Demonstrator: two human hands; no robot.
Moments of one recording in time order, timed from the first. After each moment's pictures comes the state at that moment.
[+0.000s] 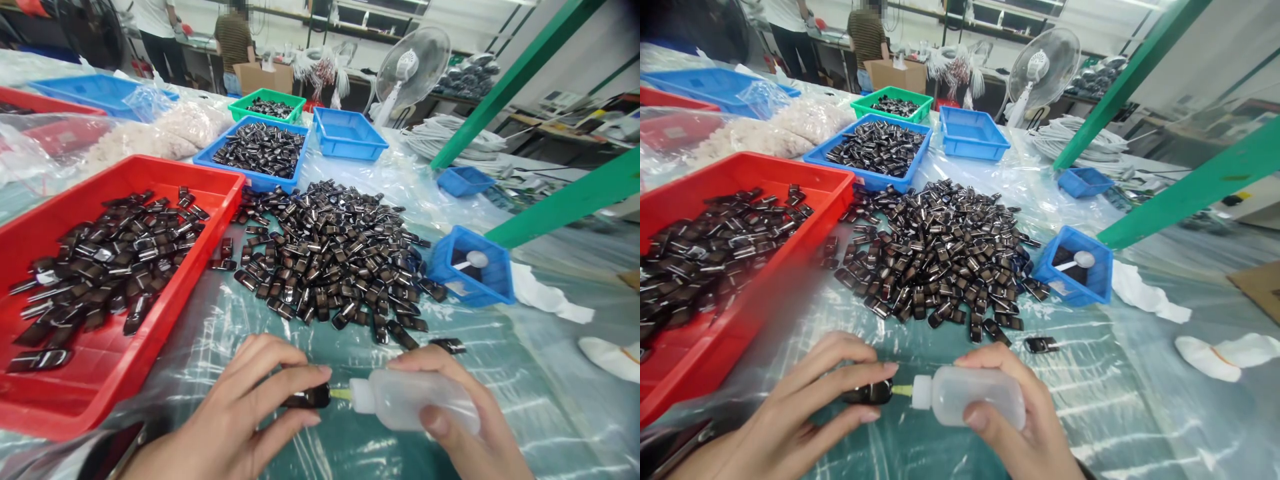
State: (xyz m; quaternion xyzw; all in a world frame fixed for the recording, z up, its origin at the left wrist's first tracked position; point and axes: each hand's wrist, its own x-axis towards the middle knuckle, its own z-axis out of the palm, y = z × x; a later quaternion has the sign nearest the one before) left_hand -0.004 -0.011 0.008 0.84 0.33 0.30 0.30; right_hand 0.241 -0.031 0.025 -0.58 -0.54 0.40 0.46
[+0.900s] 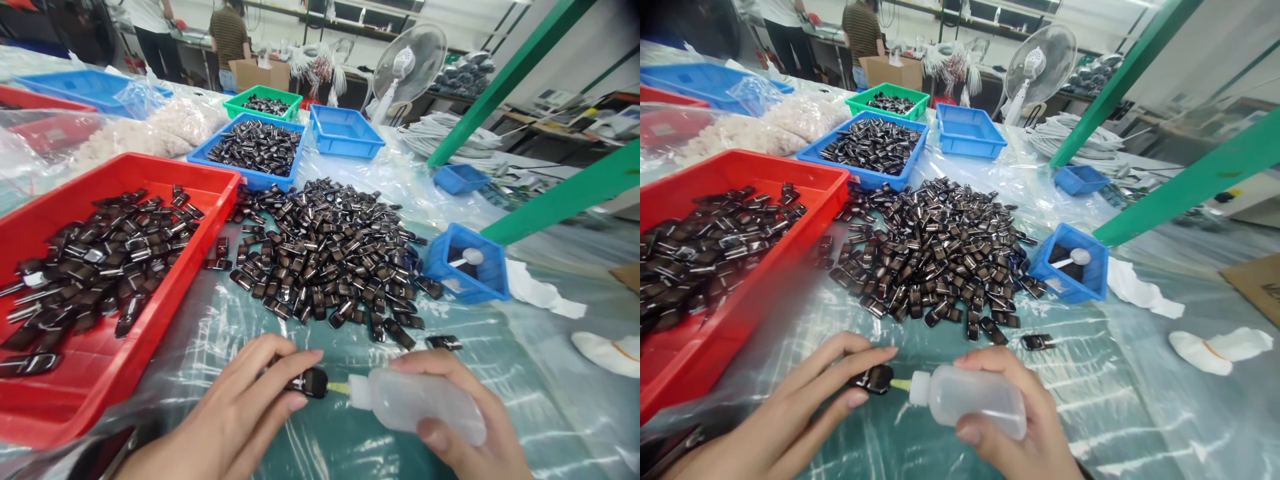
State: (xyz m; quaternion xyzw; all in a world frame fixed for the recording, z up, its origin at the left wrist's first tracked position) left_hand -0.007 -0.010 0.013 0.85 0.36 0.24 0.31; right_hand 0.238 -0.037 0.027 -0.60 -0.55 0.36 0.46
